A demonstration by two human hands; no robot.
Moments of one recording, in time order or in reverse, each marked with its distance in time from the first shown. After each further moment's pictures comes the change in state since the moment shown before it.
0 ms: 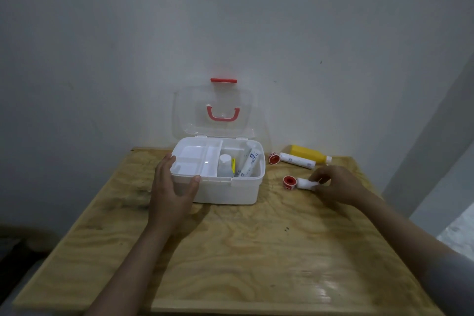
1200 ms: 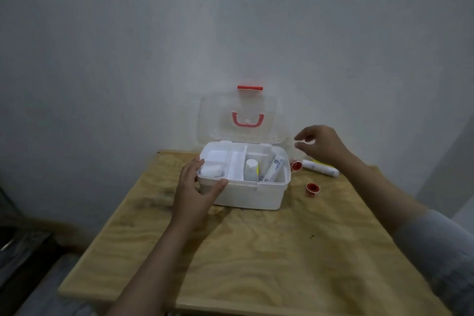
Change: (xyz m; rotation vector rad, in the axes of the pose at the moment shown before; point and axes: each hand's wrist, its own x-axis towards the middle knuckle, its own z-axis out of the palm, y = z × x) left_hand 0.007 0.000 -0.014 -0.128 -0.048 -0.079; right_hand 0.068 -0.108 -0.019 0.066 0.232 -0.232
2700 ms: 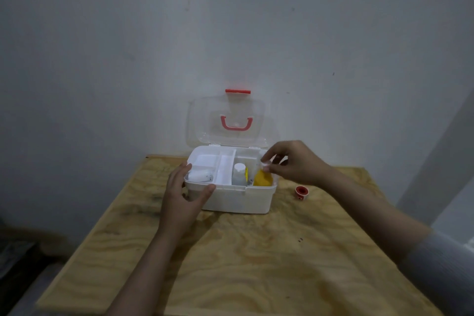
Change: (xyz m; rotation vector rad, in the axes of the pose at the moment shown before) left_hand -0.001 -0.001 0.003 0.008 0.031 0.038; right_hand -0.041 -0.053 0.000 0.150 -0.191 -0.222
